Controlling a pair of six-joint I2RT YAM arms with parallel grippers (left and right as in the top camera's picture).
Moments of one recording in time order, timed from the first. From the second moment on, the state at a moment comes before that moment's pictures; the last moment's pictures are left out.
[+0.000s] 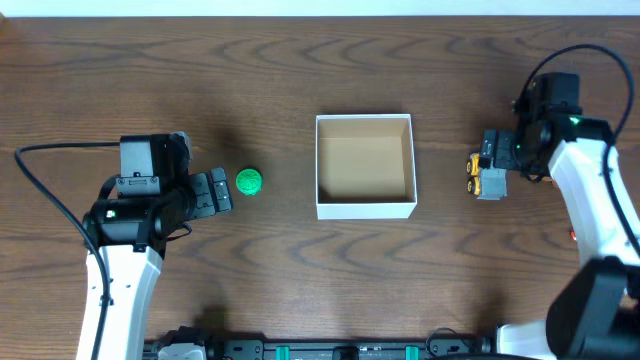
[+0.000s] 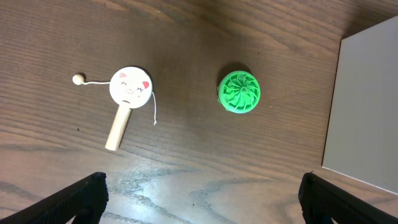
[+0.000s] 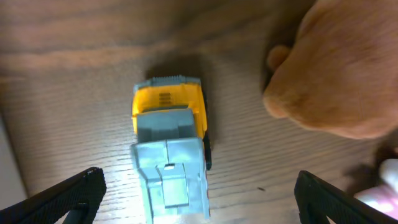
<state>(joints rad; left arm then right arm) 0.02 1.12 0.99 -0.95 0.07 -0.20 -0.11 1.62 1.23 -0.87 0.08 0.06</state>
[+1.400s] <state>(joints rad) 0.02 1.12 0.99 -0.95 0.07 -0.20 -0.07 1.81 1.24 -0.83 0.03 0.05</state>
